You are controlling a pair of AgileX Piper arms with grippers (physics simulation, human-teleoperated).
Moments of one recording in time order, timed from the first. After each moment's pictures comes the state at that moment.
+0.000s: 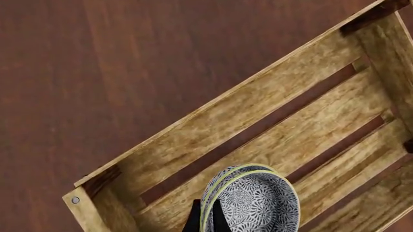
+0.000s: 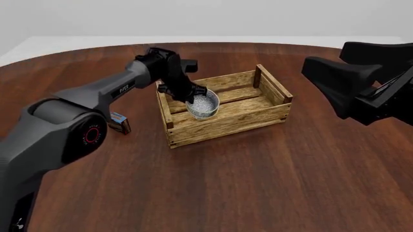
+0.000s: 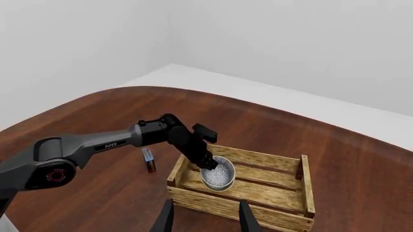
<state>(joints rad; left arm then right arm) -0.42 2.40 -2.14 0.88 -0.21 0.59 0.69 -0.77 0.20 0.02</state>
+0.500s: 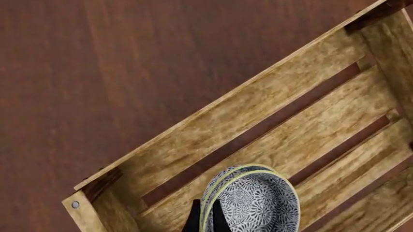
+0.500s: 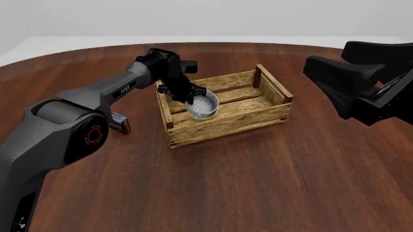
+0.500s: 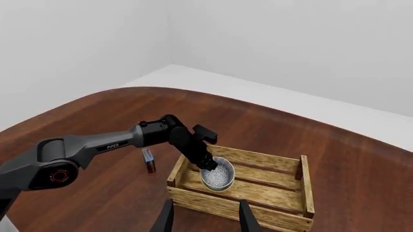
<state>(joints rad) -0.42 2.41 -2.16 0.89 -0.20 0.58 0.69 -0.77 0.21 0.01</state>
